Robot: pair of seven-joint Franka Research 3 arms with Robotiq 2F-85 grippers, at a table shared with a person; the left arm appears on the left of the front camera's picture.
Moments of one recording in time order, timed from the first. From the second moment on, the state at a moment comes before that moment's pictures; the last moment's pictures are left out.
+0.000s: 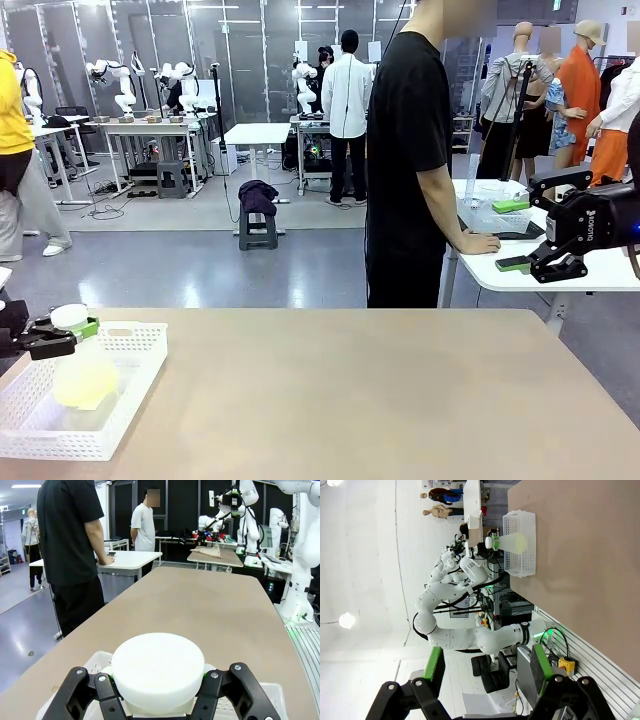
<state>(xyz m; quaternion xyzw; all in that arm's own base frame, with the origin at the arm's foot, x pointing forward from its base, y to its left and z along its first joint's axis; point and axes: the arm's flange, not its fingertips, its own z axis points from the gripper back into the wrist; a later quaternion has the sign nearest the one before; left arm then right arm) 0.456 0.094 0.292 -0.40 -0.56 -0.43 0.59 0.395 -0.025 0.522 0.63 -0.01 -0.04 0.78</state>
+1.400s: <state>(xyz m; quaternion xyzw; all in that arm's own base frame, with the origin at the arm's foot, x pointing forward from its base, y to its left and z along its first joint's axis) 0.464 0.087 0.277 -0.41 -0.53 -0.45 0.59 0.395 -0.025 0.522 0.63 -0.01 -0.04 0.78</state>
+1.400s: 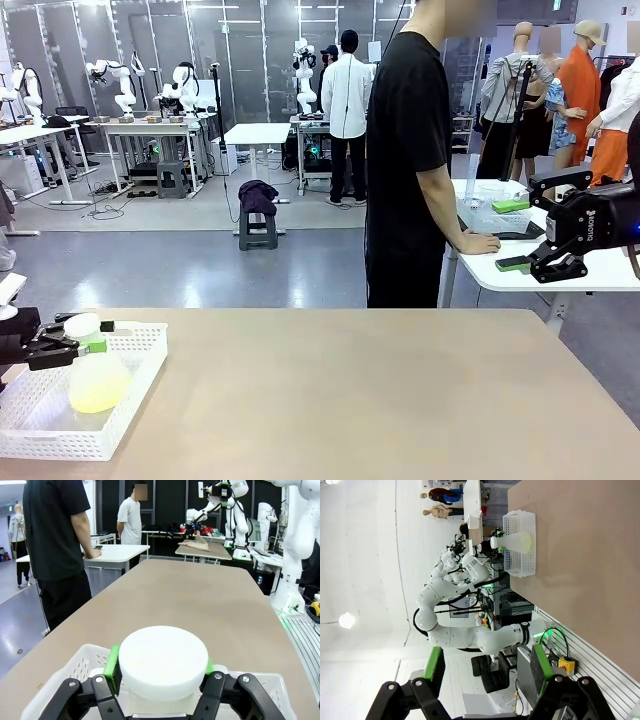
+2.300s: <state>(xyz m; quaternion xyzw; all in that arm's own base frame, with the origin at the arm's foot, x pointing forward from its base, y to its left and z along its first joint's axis) 0.464 0.086 0.277 -0.41 -0.53 -0.45 0.59 0.395 -0.025 0.522 0.63 -0.01 -0.04 0.78</state>
